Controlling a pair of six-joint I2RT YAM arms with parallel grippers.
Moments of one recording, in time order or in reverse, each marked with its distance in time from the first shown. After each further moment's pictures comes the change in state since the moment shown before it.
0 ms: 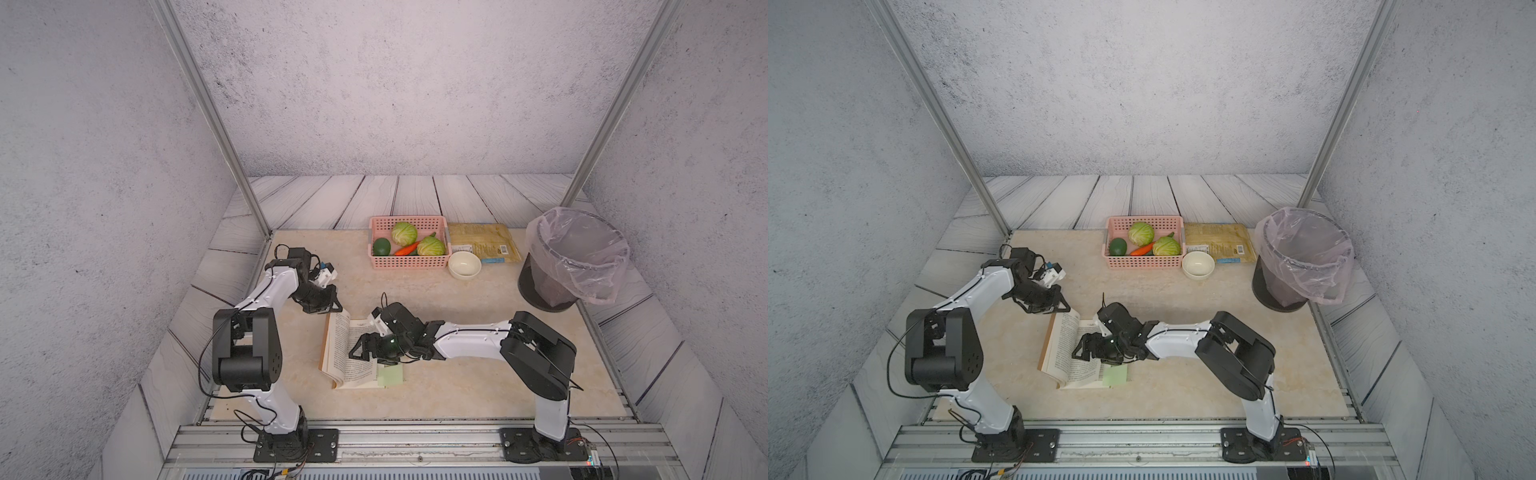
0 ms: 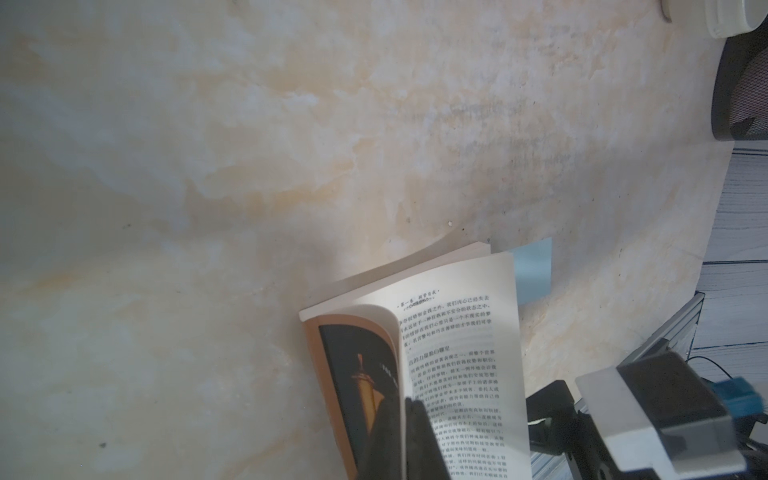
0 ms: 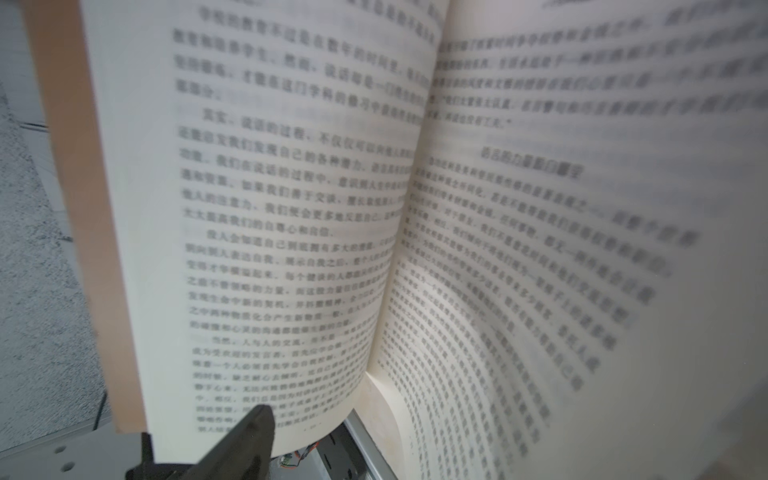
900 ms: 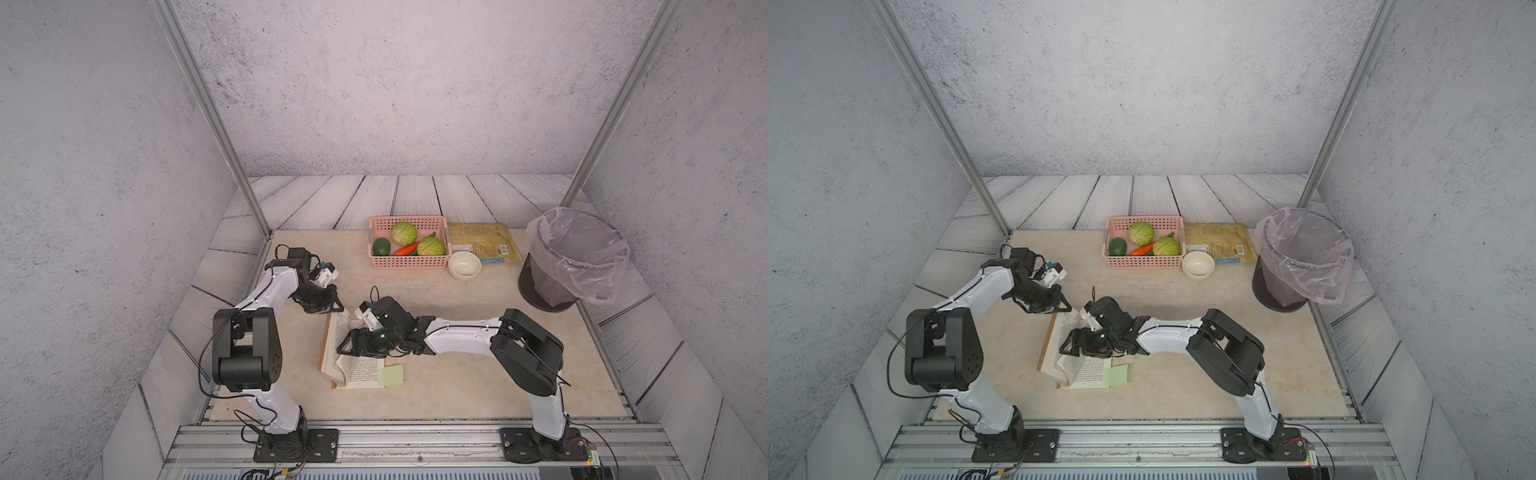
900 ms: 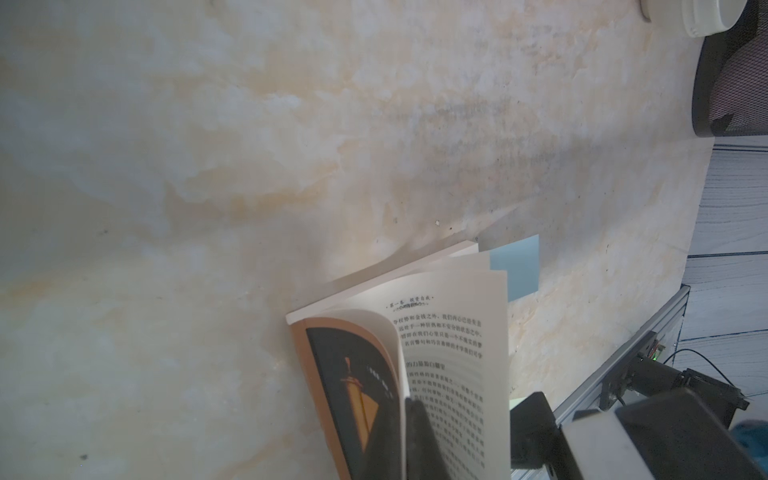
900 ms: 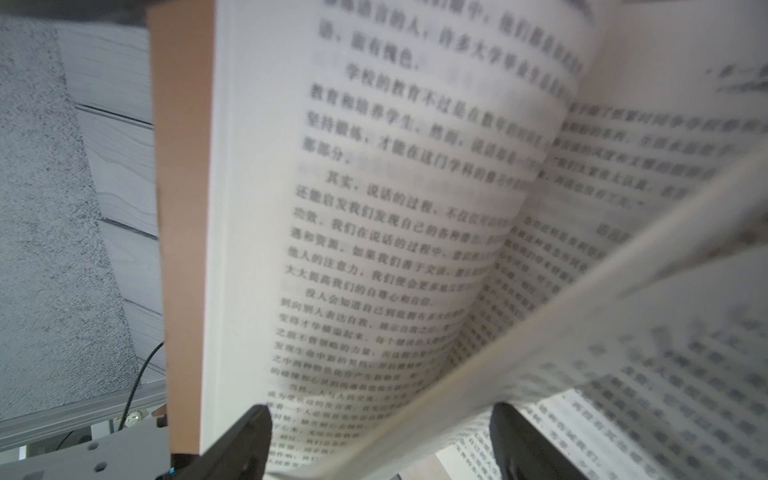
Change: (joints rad) left arm 0.000 0.000 0.000 -0.002 0.030 0.012; right arm 0.007 0.073 0.109 0.002 -0.016 -0.055
